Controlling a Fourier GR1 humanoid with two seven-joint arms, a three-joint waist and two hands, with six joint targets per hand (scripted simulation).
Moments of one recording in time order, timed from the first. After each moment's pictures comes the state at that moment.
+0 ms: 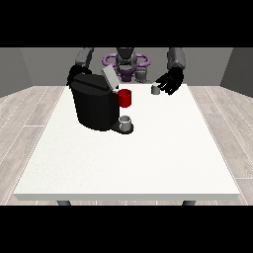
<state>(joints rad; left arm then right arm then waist) -0.79 0.40 0.03 -0.67 -0.61 -0.09 -0.28 -0.23 -0.04 -0.06 -1.28 -0.04 -0.14 -0.07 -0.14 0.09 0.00</state>
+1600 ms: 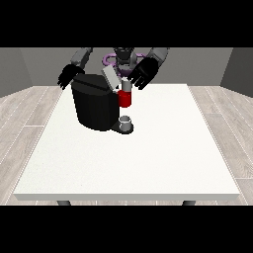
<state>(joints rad) -1.16 0.47 0.13 -0.64 -0.62 -0.14 -0.11 -0.32 -0.05 -0.02 -1.38 -0.02 -0.15 -0.04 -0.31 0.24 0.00</state>
